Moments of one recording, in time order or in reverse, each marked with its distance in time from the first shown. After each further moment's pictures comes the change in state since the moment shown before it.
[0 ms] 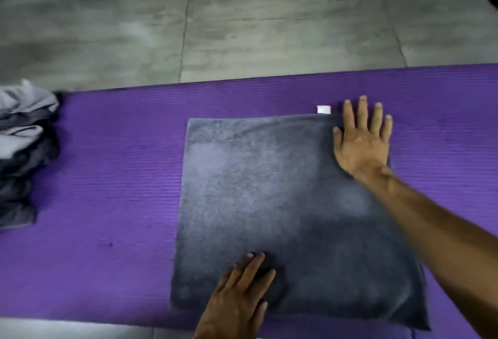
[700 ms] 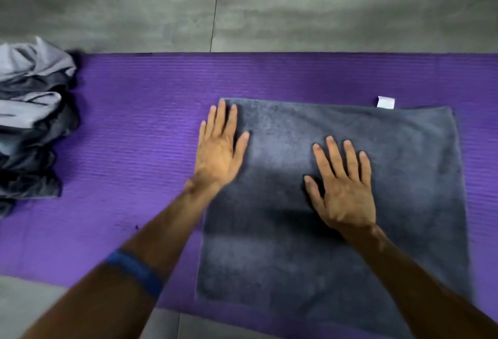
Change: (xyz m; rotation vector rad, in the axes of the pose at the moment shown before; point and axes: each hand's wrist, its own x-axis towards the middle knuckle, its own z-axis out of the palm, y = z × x) left_hand 0.185 -0.163 -0.100 0.028 0.179 -0.451; right_hand -0.082 -0.088 0.047 -0.019 0.013 -0.358
